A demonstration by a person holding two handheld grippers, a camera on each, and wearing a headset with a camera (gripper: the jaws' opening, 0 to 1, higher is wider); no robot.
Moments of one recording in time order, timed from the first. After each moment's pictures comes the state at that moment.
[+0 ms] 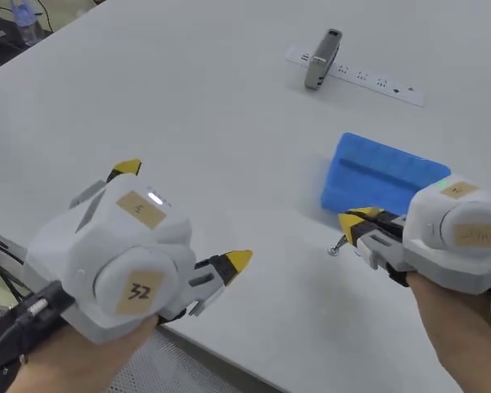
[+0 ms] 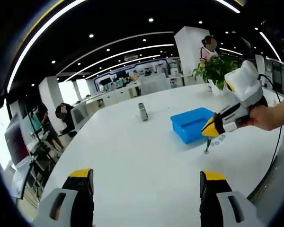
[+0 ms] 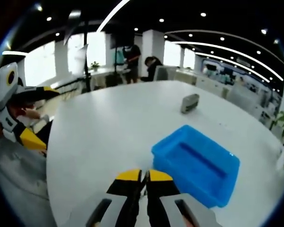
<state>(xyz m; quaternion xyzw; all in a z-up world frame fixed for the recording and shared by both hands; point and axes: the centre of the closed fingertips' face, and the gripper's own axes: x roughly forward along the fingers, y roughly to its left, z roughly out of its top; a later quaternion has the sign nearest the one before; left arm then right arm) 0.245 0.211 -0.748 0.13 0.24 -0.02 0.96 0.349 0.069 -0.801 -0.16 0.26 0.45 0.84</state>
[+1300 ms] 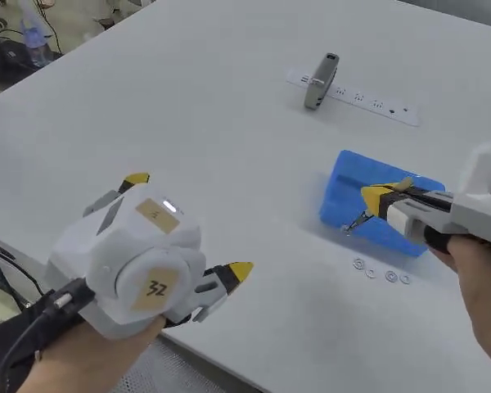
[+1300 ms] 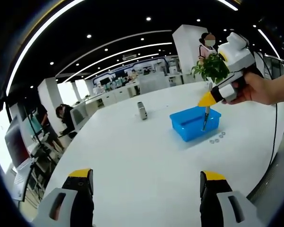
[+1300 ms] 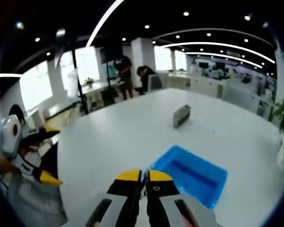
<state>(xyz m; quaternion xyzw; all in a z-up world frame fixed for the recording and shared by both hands) 0.243 0.211 -0.751 0.14 0.25 -0.03 0.96 0.373 0.068 -0.738 -0.08 0.26 0.45 0.85</state>
